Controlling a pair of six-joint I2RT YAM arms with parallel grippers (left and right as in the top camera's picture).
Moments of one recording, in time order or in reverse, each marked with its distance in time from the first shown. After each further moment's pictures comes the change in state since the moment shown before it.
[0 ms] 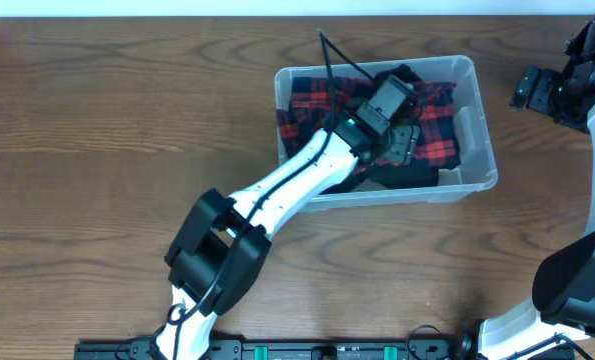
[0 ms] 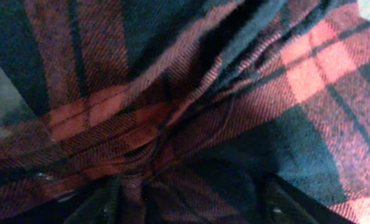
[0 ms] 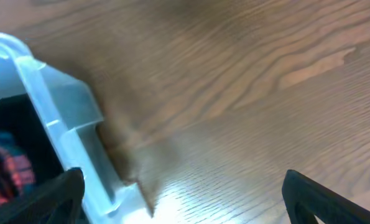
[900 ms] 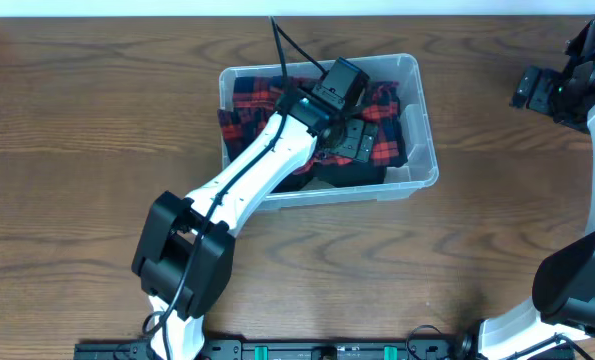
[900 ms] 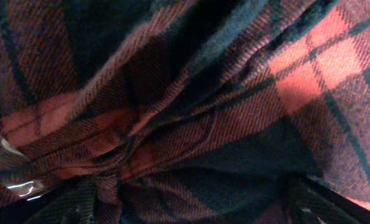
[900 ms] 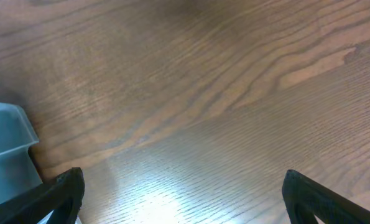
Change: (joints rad) left arm 0.127 -0.100 -0.043 -0.203 0.002 0.133; right arm 0.000 0.000 0.000 0.000 0.000 0.000
